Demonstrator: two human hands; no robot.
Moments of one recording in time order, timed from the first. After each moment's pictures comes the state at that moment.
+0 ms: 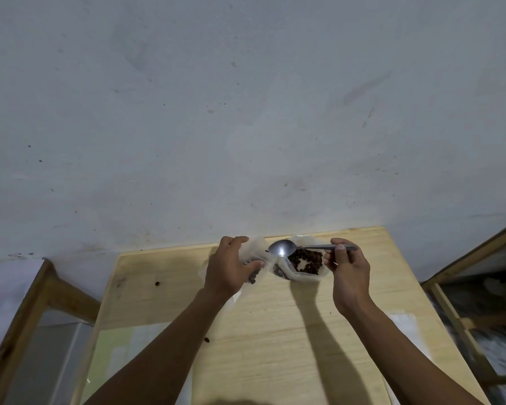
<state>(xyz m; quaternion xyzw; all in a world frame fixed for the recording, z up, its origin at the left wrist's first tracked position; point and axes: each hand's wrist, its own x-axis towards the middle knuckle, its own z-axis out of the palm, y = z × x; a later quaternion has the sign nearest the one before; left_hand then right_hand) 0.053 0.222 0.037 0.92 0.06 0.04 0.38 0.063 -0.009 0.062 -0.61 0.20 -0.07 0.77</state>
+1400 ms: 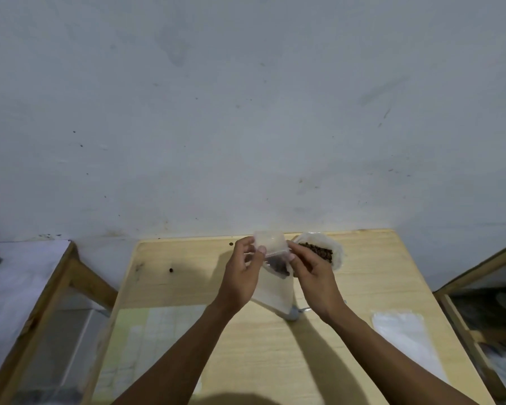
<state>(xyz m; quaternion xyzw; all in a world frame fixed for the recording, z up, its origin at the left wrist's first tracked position) 0.001 0.207 0.058 0.76 0.12 0.06 0.64 0.016 0.041 0.078 -0.76 -0.07 0.07 0.65</state>
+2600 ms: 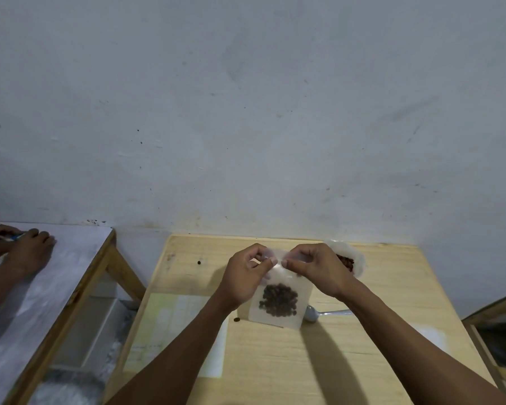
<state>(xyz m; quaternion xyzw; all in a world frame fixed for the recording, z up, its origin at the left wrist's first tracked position) -0.040 0.247 0.093 0.76 0.08 0.04 0.65 0.023 0.066 0.125 -0.82 -0.20 0.18 0.50</state>
